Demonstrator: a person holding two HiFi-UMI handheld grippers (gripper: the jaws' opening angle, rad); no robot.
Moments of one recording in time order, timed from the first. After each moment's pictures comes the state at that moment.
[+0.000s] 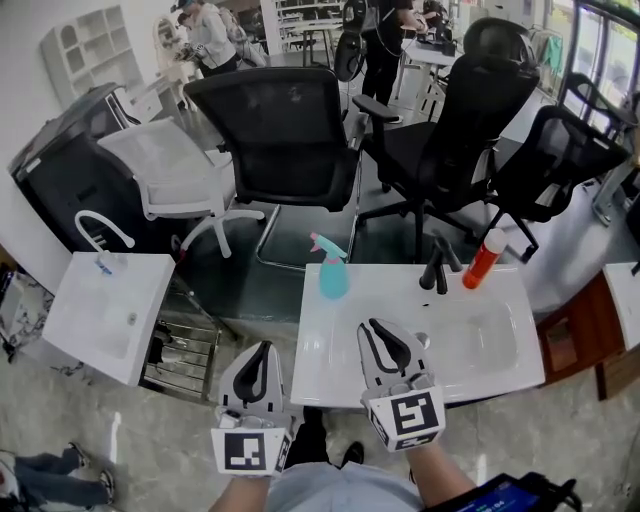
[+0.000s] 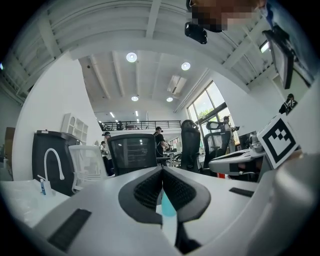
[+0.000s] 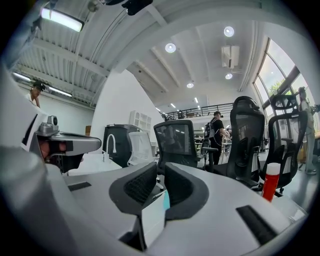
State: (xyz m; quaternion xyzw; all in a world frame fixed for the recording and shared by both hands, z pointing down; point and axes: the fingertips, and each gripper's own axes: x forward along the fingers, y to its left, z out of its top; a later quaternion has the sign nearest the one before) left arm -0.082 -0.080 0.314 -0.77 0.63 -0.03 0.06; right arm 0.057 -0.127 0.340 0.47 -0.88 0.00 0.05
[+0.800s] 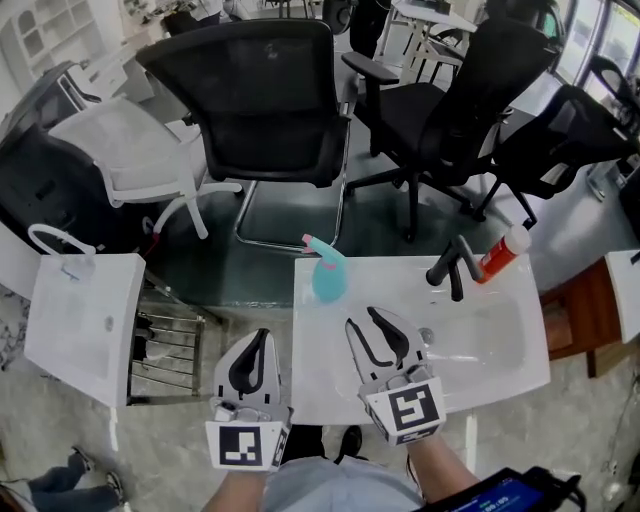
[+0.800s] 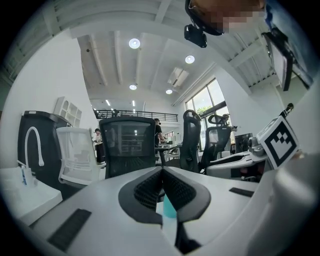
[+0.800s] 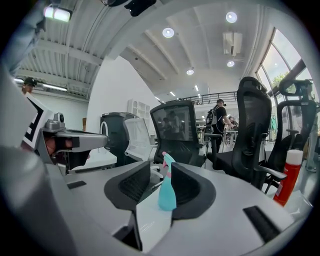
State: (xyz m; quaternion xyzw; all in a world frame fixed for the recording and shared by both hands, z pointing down) left arm -0.100 -0.198 0.358 -0.80 0.60 -0.05 0.01; right arm 0.033 -0.229 0.390 0.47 -0.88 0.04 0.09
